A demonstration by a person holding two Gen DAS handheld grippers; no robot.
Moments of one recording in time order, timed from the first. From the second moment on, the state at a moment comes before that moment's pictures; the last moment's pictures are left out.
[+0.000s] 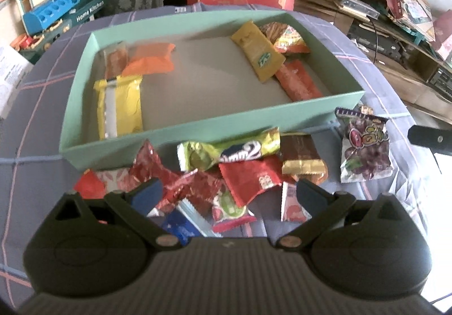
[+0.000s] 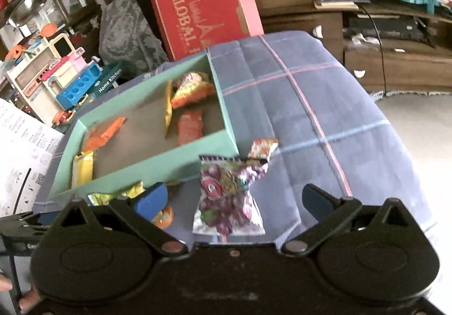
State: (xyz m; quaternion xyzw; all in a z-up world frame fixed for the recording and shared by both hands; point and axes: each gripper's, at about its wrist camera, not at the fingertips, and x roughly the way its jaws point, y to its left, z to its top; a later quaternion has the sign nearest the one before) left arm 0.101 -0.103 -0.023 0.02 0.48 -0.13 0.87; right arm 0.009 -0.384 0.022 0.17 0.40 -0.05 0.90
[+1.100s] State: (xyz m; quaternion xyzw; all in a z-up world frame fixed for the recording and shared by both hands) left arm 0.139 -0.175 -0.038 0.03 0.49 -0.21 0.85; right arm 0.021 -0.381 -0.047 0.19 0.40 -0.07 0.90
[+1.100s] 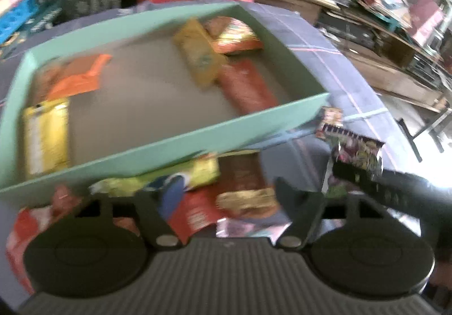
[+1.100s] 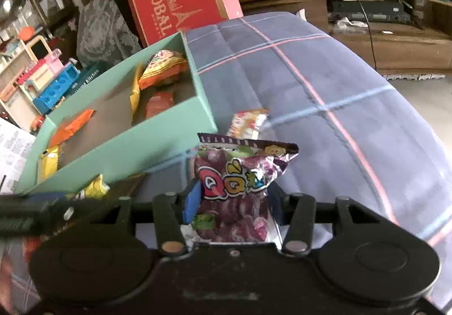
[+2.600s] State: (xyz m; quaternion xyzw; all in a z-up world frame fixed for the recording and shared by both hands) left arm 0.103 -0.178 -0.023 0.05 0.46 -0.27 0.84; right arm -0.029 -0.395 -0.014 0.25 0.37 -0.07 0.89
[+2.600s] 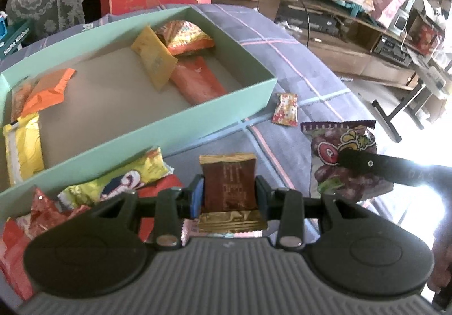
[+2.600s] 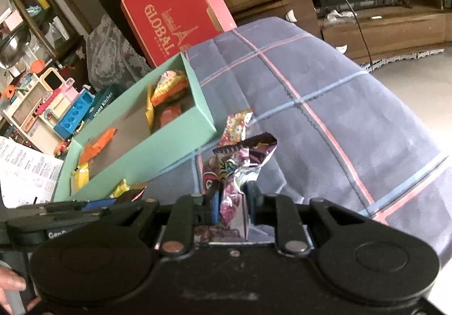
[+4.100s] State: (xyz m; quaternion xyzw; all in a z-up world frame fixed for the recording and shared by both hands) left arm 0.348 -0.100 -0.039 0.05 0.42 -0.09 0.90; right arm 0.299 -0.263 0.008 0.10 0.41 0.07 0.90
